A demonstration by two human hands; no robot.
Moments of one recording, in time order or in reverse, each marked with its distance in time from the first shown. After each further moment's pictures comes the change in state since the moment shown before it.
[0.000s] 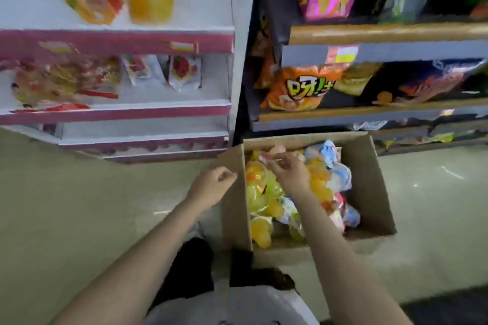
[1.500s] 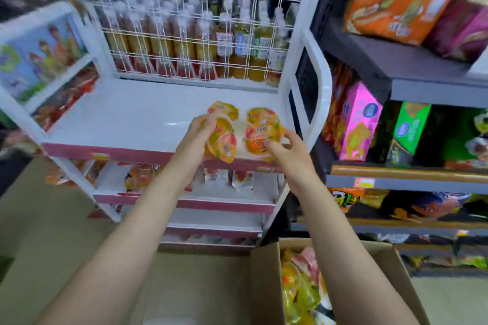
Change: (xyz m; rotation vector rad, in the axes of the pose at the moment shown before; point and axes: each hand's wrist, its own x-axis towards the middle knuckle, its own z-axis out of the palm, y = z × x) left_hand -0.092 0.106 -0.313 -0.861 0.385 0.452; right_hand -0.054 -0.335 -0.005 0.417 -0.078 -0.399
